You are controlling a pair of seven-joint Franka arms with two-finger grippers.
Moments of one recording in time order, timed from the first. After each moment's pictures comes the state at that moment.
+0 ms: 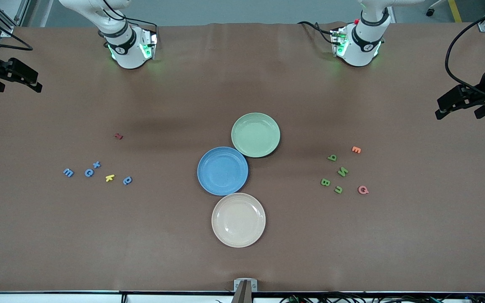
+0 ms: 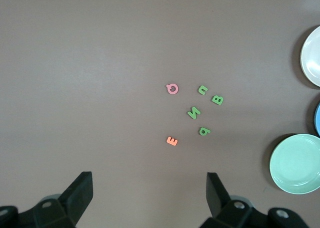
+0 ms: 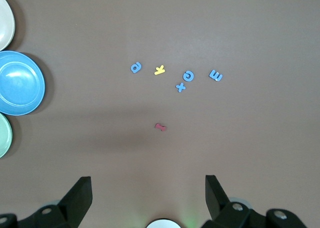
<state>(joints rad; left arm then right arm) -0.03 0.00 -0.03 -1.54 -0.01 1.61 -0.06 -0.01 -0.15 -0.02 -1.67 0.01 1.48 0.01</state>
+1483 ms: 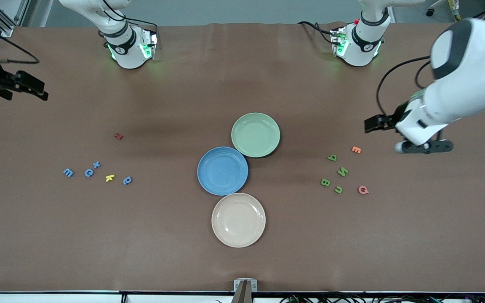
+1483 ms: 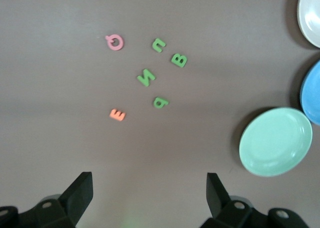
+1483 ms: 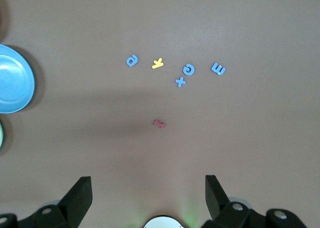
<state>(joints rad) -0.06 0.12 -0.18 -1.78 -0.11 1.78 -0.26 -0.01 -0.06 -0.02 -1.67 0.01 1.50 0.01</state>
